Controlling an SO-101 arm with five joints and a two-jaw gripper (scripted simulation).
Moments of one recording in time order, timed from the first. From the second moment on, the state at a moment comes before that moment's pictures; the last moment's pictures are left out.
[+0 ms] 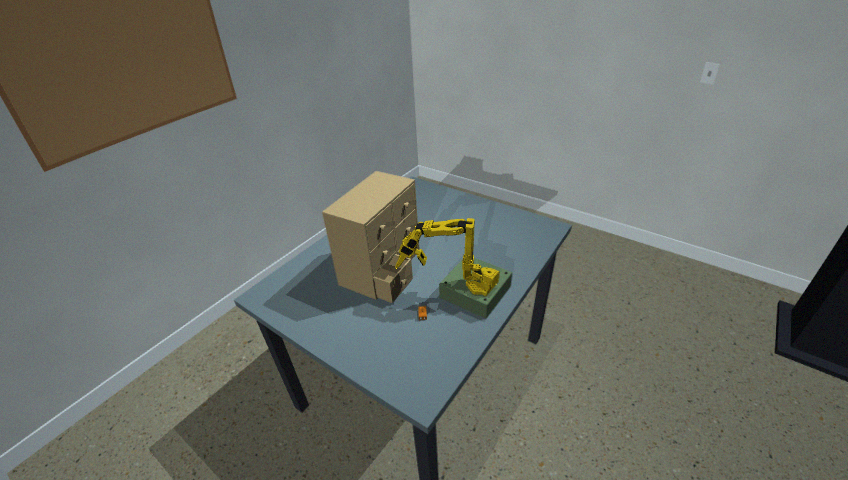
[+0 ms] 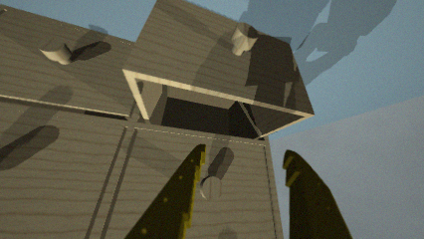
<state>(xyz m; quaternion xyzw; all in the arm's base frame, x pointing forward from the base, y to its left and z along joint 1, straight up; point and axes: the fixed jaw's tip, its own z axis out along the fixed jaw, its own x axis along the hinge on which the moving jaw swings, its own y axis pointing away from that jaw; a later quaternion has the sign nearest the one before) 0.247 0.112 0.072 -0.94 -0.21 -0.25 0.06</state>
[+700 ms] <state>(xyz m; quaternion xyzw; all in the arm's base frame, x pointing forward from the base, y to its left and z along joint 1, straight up) 0.218 0.097 0.076 -0.94 -0.21 -0.25 0.06</state>
